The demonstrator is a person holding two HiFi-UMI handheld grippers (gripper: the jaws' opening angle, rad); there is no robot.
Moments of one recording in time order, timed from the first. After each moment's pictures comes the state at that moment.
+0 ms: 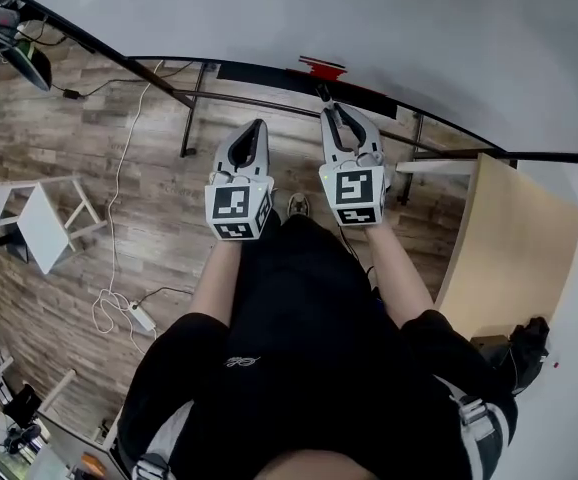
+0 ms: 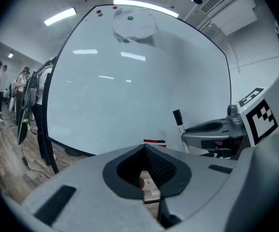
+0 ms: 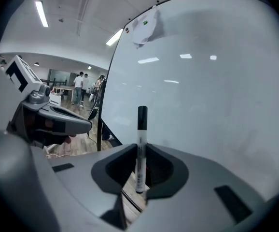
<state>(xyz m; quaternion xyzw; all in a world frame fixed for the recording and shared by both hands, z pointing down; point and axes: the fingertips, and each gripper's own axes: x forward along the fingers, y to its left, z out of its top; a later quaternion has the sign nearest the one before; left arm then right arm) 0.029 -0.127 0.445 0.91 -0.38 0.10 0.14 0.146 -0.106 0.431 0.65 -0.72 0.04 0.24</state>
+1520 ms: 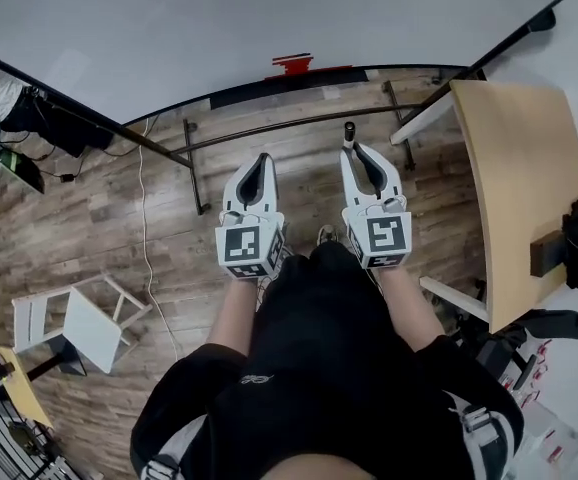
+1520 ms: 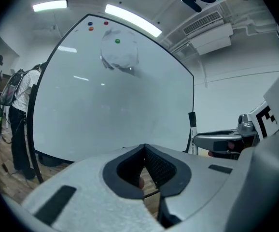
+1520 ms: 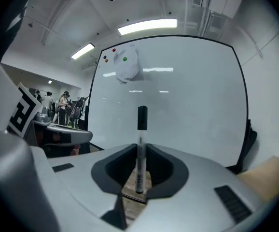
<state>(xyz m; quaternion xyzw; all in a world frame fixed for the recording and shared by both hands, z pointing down) -0.050 -0.047 0.373 0.97 -0.22 0.05 0.11 0.058 0.045 0.354 0.81 -0.58 0.05 0.11</state>
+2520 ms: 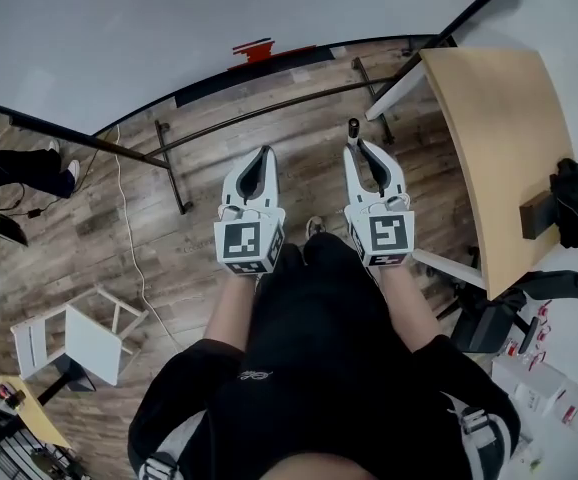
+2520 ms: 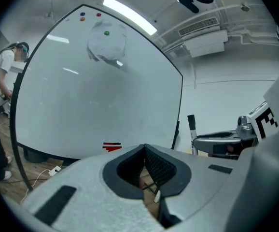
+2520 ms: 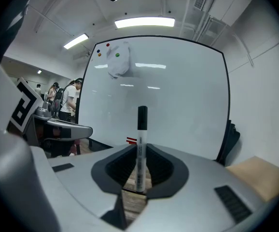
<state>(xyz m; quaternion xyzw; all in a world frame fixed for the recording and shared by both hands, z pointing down) -0.015 0.000 0.377 0.98 -0.15 0.06 0.12 0.077 0.107 0.361 0.84 -0.52 0.07 0.14</state>
